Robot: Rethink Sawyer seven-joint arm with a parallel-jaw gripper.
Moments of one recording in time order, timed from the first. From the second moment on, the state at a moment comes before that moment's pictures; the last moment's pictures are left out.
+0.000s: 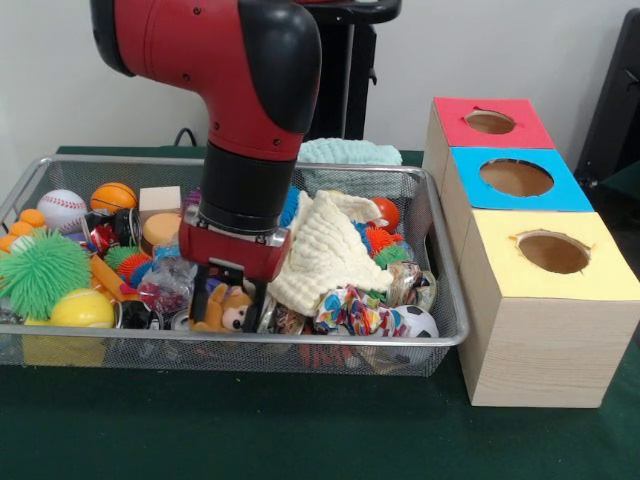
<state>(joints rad) -0.26 -0.35 -0.14 1.47 0.00 0.16 1.66</state>
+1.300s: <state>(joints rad) -0.17 -0.36 -0.26 1.48 0.08 0.21 1.66</state>
